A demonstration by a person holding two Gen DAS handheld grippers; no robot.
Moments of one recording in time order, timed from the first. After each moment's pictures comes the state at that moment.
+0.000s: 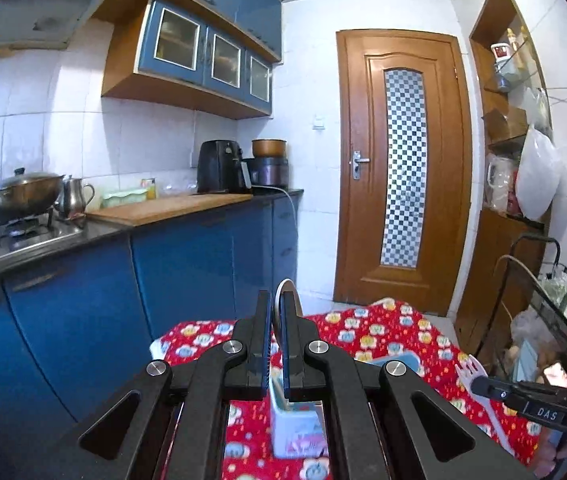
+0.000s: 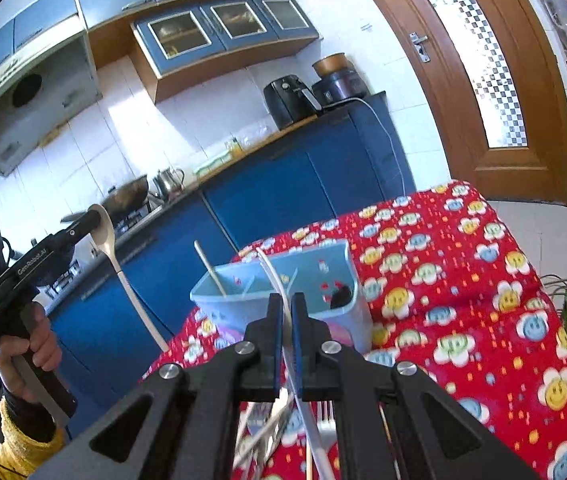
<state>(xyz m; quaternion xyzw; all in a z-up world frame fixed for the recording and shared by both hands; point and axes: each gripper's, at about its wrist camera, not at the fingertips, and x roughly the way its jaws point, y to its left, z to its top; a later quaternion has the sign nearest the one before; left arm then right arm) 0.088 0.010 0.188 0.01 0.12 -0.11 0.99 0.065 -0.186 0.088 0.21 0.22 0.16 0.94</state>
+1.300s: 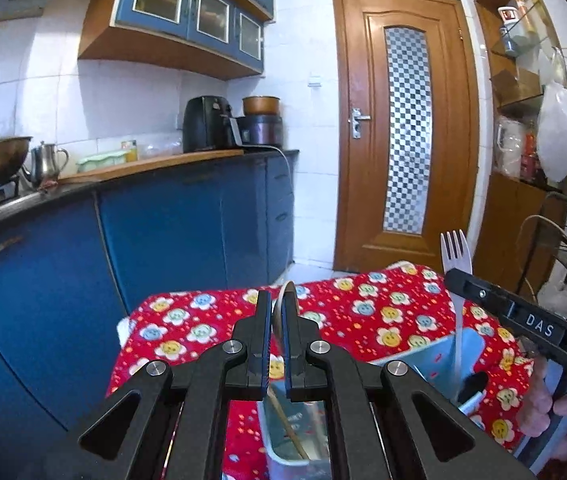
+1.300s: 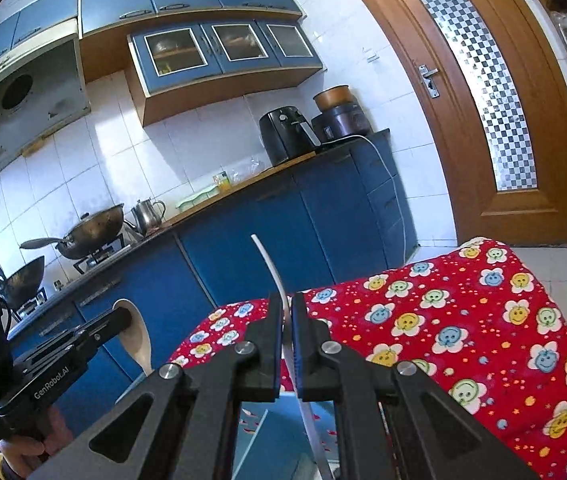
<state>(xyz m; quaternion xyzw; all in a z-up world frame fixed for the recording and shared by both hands) 0.184 -0.017 0.107 0.02 0.18 -0.12 0.98 0.189 -0.169 0.080 0.18 0.16 0.13 0.96</state>
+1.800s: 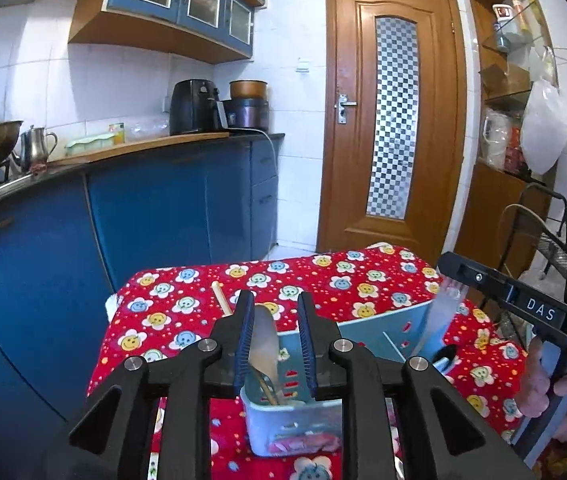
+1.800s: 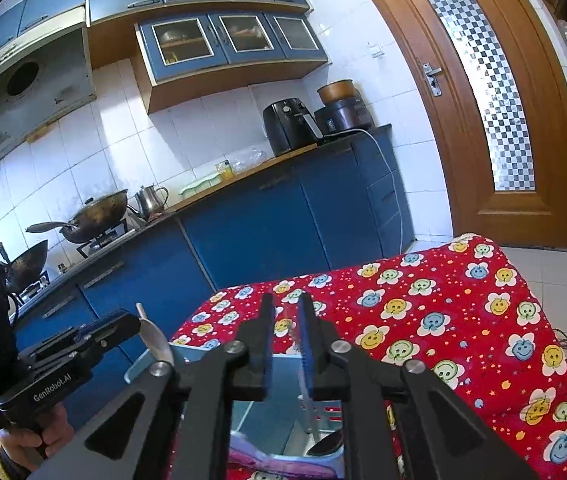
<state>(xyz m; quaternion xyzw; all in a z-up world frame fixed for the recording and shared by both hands) 0.157 -0.017 0.105 0.01 0.21 -0.15 0.97 0.162 -0.173 0.087 0.16 0.17 0.14 0.96</state>
